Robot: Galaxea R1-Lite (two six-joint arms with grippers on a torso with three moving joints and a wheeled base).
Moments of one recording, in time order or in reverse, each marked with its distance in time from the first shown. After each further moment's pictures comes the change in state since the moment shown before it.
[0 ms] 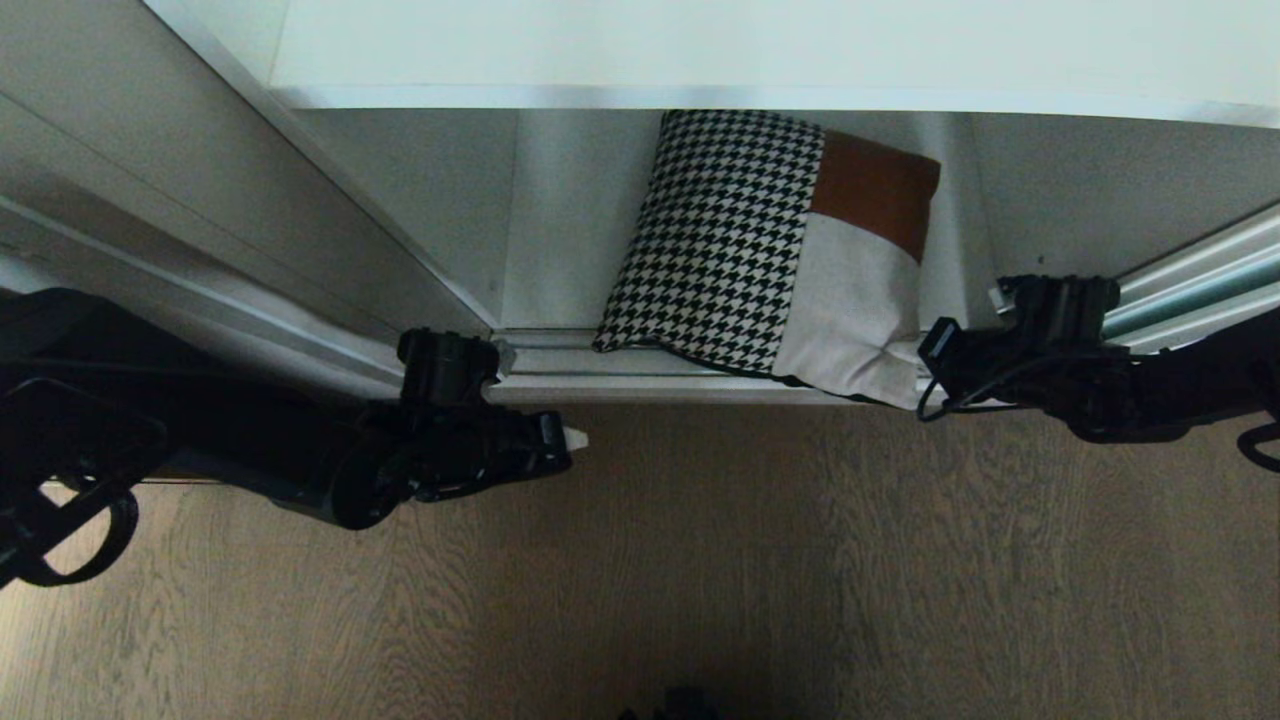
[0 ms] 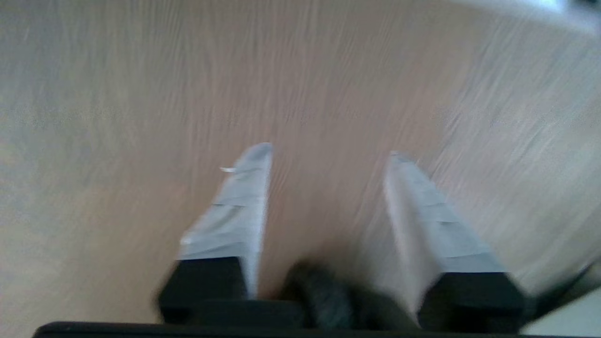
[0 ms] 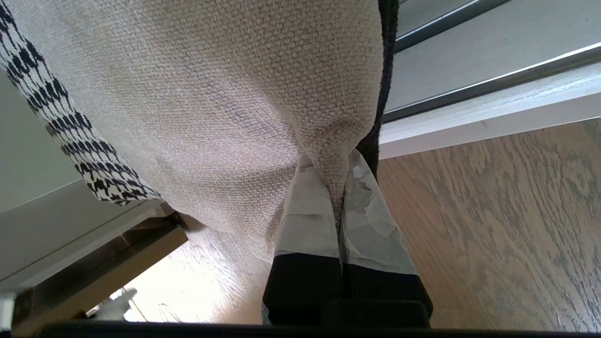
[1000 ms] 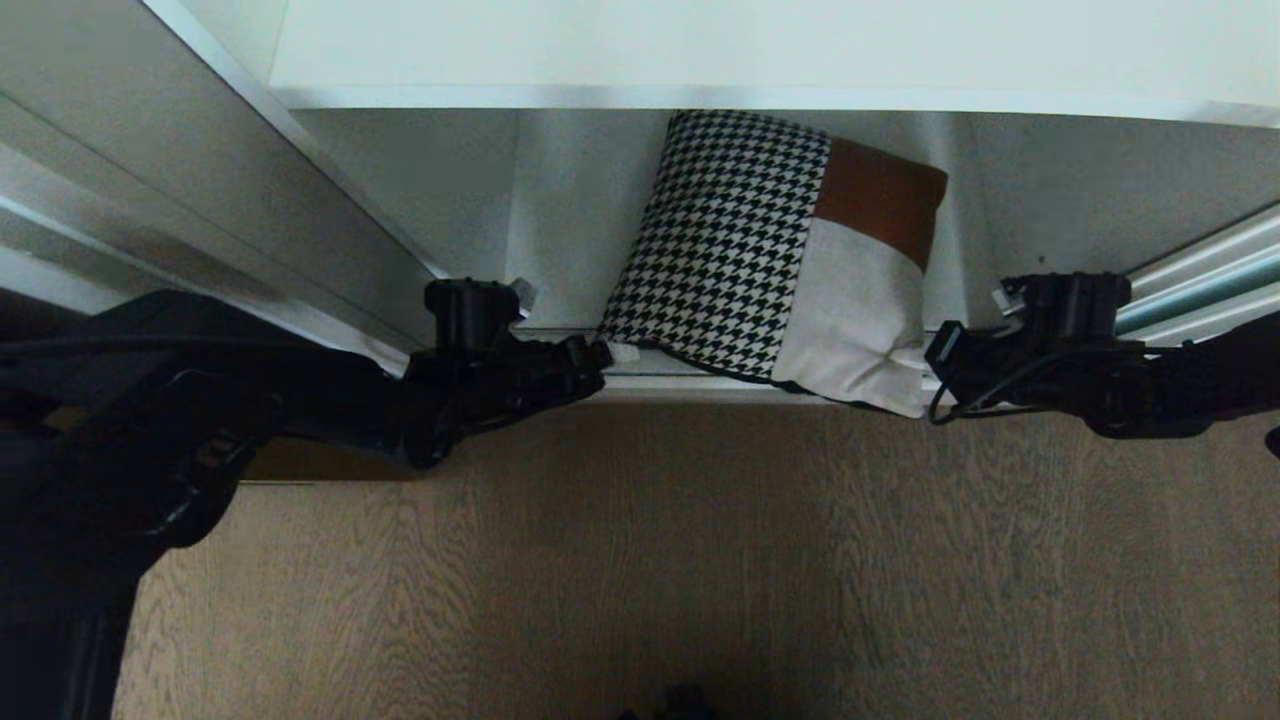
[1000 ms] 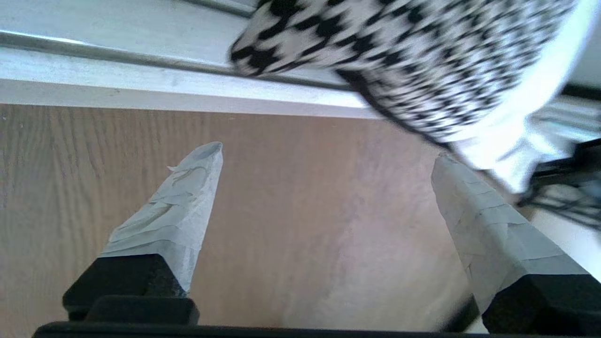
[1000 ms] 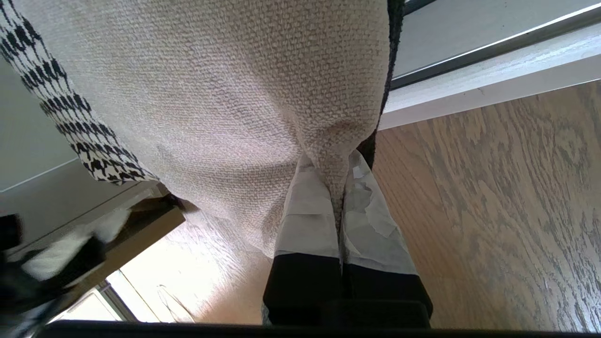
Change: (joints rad) left arm 0.015 0.178 -0.325 -0.117 -0.175 -0.148; right arm -0.010 -0.051 0.034 0.079 0.023 -0.036
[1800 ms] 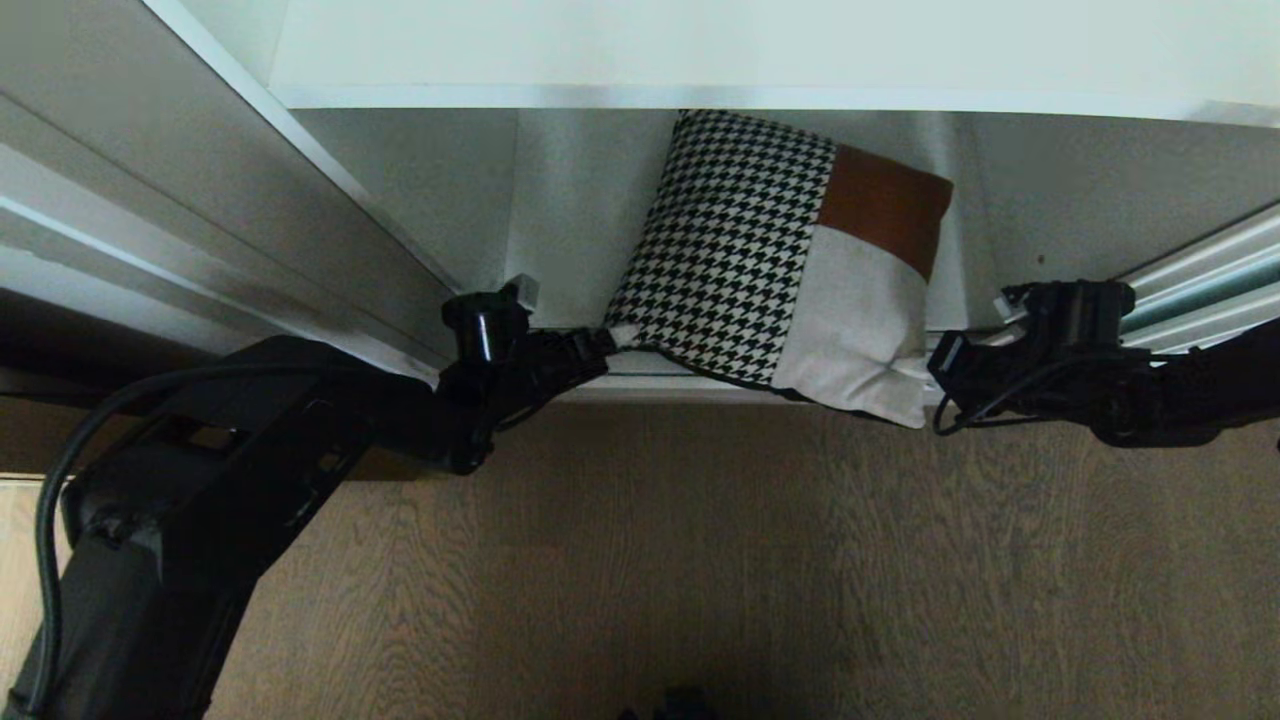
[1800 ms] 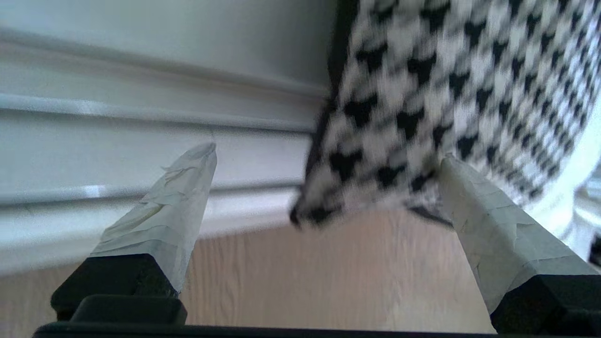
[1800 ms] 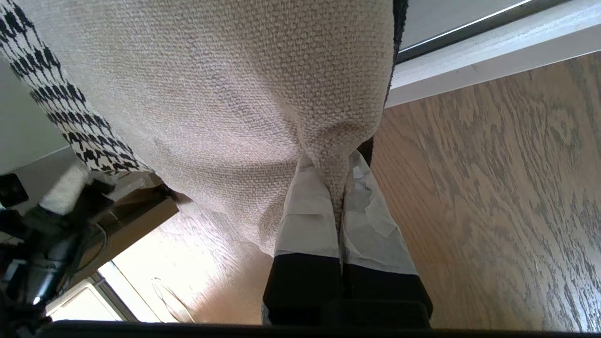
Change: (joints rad) left arm 0.027 0.211 -0.203 -0.229 0.051 0.048; right arm 0.000 -0.022 0.057 -0.005 0.001 -0.023
